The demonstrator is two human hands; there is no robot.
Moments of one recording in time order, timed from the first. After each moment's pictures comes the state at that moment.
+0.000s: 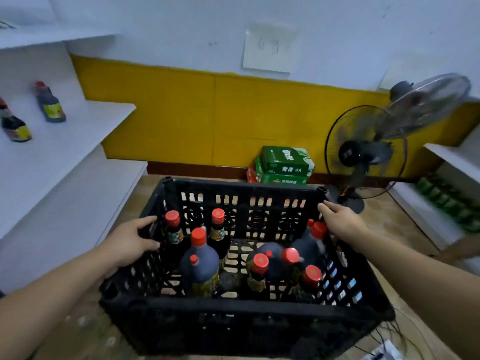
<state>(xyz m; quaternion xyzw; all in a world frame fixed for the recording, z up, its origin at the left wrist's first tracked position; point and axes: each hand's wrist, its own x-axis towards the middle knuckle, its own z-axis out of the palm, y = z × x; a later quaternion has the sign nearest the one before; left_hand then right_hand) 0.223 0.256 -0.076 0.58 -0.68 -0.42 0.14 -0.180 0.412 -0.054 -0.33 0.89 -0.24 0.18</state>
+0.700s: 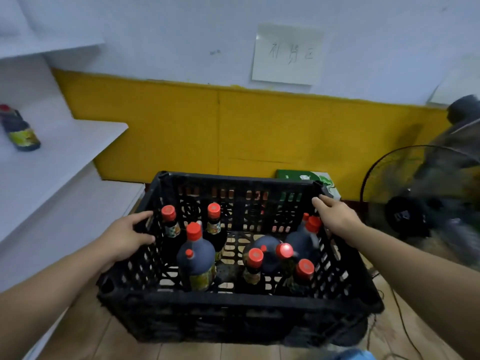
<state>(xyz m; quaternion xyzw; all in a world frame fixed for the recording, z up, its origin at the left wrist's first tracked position) 0.036 -0.026 -0.061 0.61 -0.67 -0.40 0.15 -0.374 0.096 -0.052 -0.36 0.87 -0.26 0.20</state>
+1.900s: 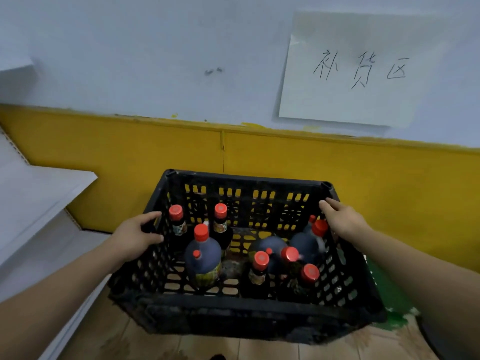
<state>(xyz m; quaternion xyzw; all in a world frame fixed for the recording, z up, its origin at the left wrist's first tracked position) -0.223 -0.567 -0.073 0.65 -0.63 -0.39 0.15 -0.647 -0.478 -0.084 -0.38 0.85 -0.24 0.25</state>
